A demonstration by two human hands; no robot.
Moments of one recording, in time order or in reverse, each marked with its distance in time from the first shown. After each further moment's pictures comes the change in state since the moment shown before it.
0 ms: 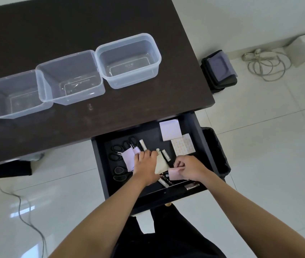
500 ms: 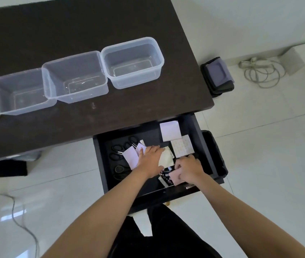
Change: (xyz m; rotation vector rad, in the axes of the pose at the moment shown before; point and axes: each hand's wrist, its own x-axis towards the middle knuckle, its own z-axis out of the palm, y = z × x) left_hand 0.013 0.004 -0.016 -0.142 -0.082 0.086; right_hand -0.001 -0.012 0.013 -0.399 0.083 0.060
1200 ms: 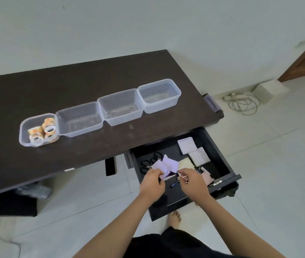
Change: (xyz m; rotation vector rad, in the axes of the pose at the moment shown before) left_hand -0.136 -0.074 -0.027 -0.424 0.341 -0.004; right_hand -0.092 -0.135 0.023 0.552 0.541 0.002
